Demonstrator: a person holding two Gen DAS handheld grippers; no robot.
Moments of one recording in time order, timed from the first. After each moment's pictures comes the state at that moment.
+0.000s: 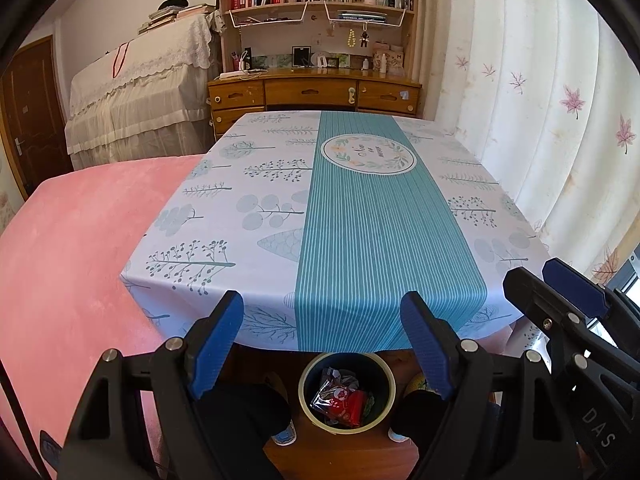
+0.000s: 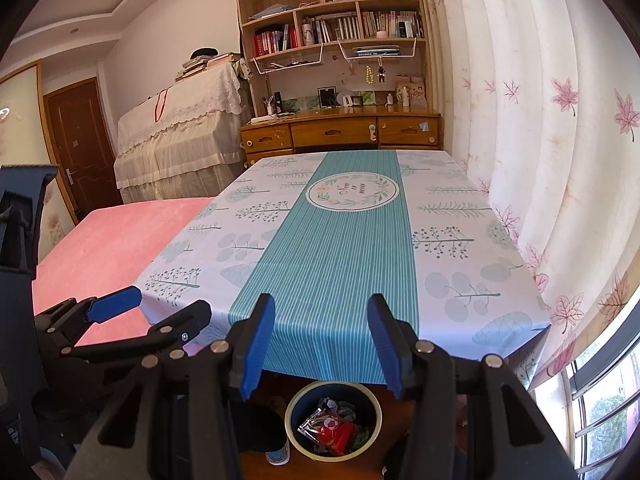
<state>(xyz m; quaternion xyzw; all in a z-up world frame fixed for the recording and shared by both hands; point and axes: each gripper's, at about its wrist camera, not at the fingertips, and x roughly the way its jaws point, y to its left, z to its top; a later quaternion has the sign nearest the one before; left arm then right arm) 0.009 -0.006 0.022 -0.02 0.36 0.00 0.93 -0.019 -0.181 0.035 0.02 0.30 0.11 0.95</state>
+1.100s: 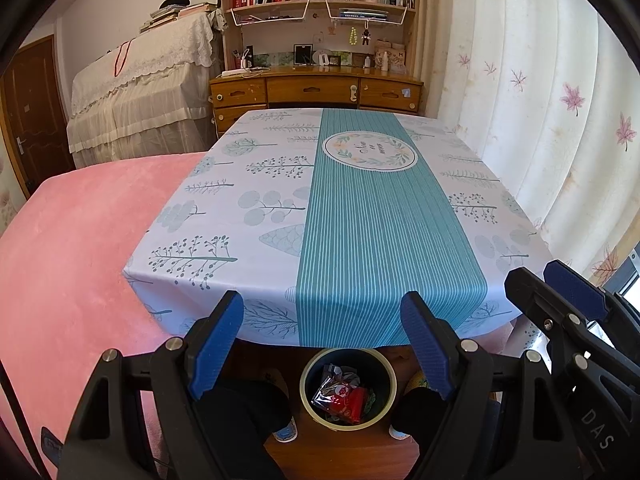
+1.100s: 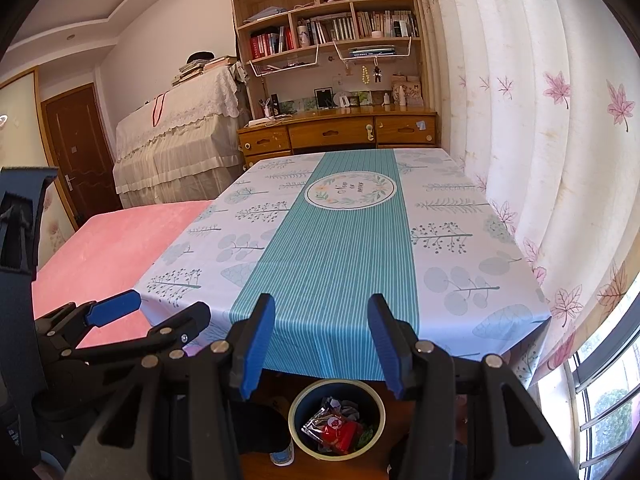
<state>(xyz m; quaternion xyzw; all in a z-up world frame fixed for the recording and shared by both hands) 0.005 -0.010 0.019 -0.02 0.36 0.01 0.93 -0.020 -0.185 0.035 0.02 0.30 0.11 0.95</state>
